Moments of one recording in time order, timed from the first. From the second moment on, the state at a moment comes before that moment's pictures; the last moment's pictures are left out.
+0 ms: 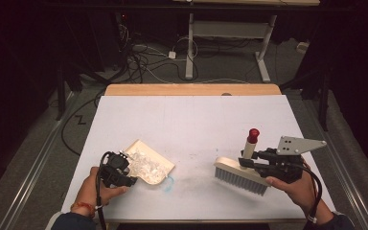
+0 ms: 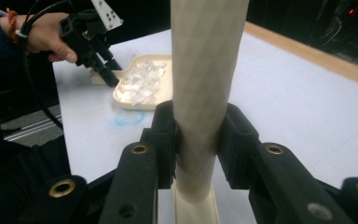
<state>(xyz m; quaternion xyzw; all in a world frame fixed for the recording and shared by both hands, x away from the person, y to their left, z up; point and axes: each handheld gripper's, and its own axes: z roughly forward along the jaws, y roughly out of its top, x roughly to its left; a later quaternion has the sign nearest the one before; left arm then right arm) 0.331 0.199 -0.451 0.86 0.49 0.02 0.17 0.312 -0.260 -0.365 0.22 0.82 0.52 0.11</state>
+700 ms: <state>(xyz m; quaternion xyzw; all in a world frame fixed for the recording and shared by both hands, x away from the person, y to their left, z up) 0.304 0.173 -0.444 0.87 0.46 0.04 0.18 0.383 -0.270 -0.385 0.29 0.84 0.44 0.09</state>
